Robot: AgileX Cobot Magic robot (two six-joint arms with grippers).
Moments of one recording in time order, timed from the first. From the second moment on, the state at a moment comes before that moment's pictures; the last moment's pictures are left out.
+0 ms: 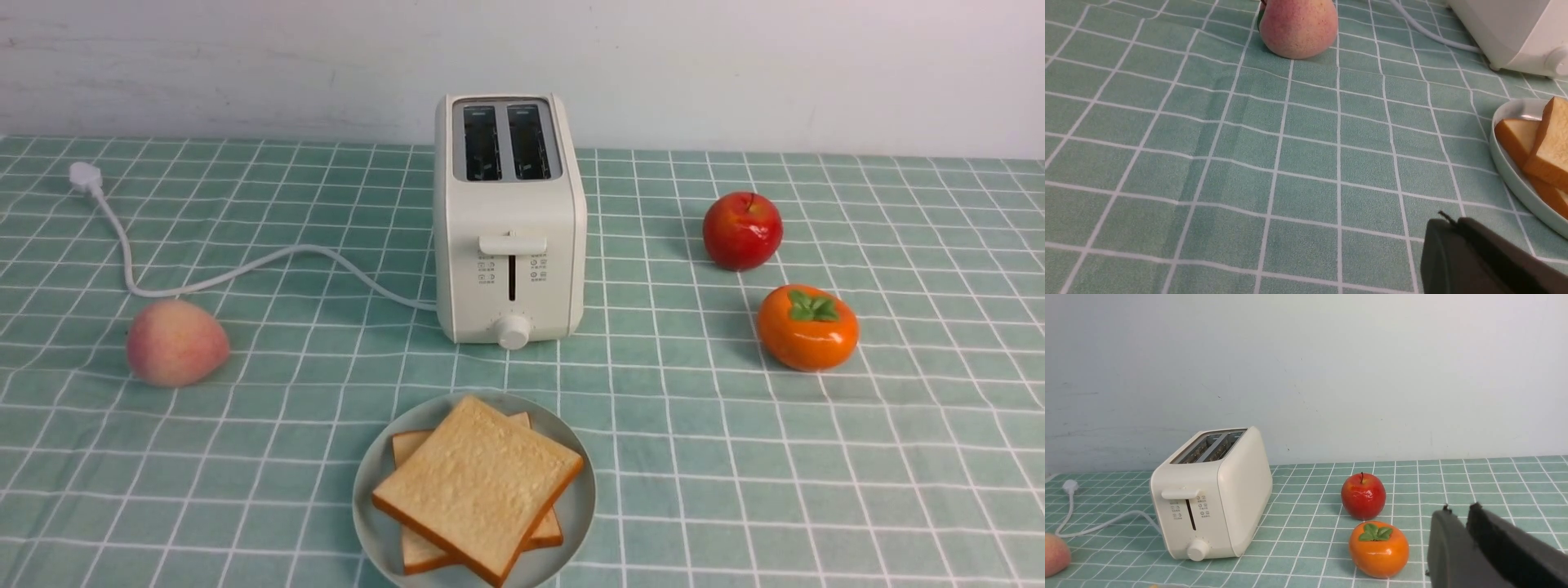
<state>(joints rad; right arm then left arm) 0.45 -0.02 -0.45 -0.47 0.54 0.51 -0.07 -0.01 0.03 -0.02 0.39 -0.27</state>
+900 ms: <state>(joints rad) 0.45 -0.02 -0.42 -0.03 0.47 0.15 -0.07 -0.01 0.03 -0.02 0.39 -0.27</state>
